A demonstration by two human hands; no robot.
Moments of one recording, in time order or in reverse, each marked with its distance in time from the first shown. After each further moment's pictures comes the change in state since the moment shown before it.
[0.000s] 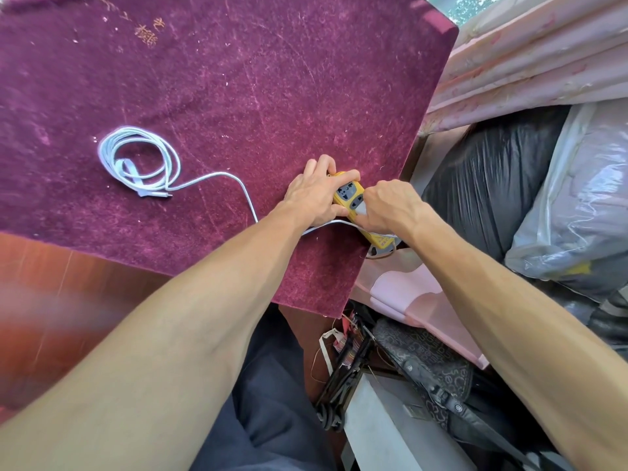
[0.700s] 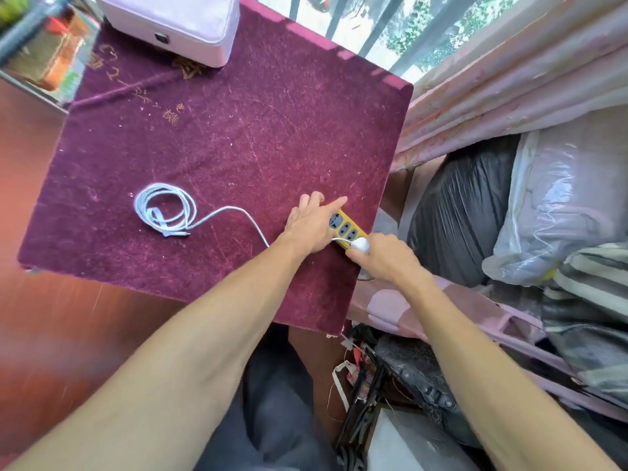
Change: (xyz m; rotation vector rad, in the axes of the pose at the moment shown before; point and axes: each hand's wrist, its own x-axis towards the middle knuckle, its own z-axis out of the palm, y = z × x) left_hand -0.025 0.039 -0.029 0.003 -0.013 -0.092; right_hand -0.078 -0.009 0.009 0.686 -0.047 0.329
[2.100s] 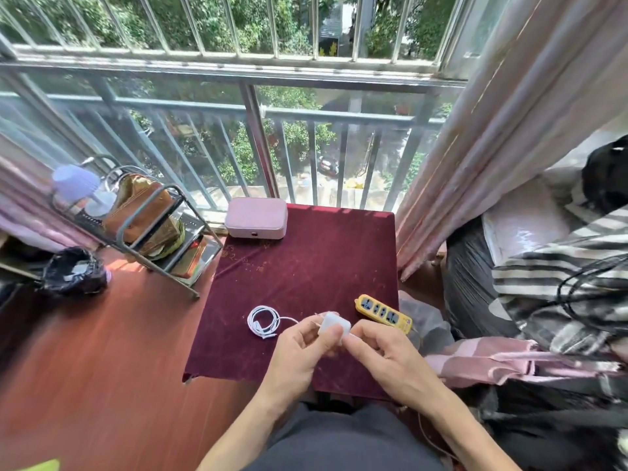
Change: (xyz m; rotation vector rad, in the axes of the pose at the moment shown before) left_hand -0.353 0.094 -0.175 -1.134 0.191 0.111; right_hand -0.315 -0.082 -0.071 1.103 0.338 -0.651
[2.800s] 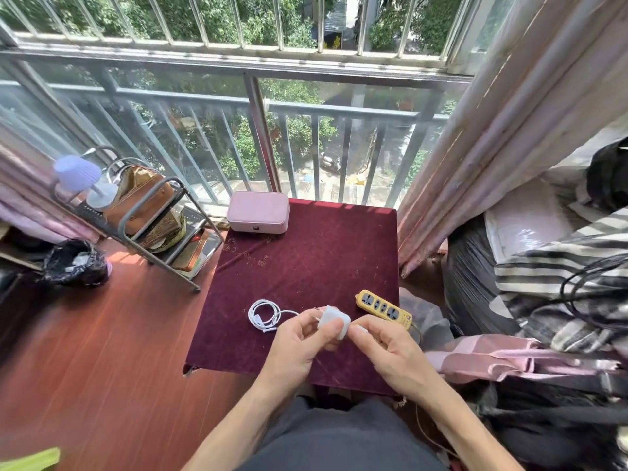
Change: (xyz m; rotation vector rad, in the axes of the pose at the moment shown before) left_hand 0.002 -0.002 -0.009 -0.031 -0.042 0.063; right_hand 0.002 0.015 0.002 0.079 0.012 -0.042
